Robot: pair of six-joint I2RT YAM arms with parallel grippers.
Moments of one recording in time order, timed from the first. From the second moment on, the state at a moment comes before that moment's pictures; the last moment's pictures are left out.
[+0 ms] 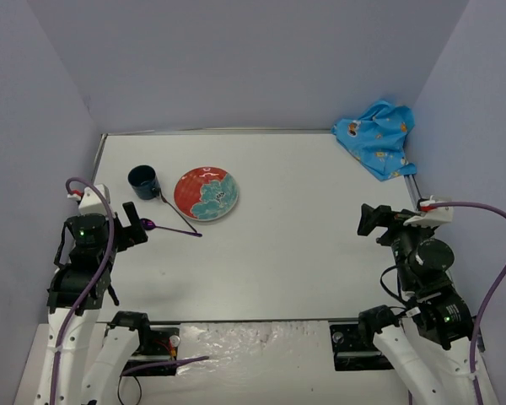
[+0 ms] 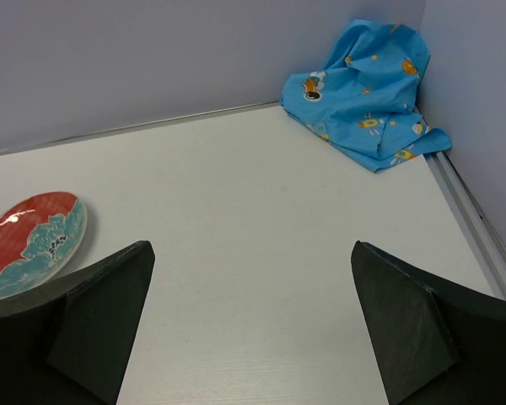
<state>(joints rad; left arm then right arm) -0.07 0.61 0.89 -0.79 -0.24 -0.23 0.30 0.39 0.82 -0.49 0.31 0.21</state>
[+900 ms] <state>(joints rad) -0.20 0.68 0.91 -0.71 -0.23 -0.26 0.07 1.76 1.51 -0.40 0.48 0.41</state>
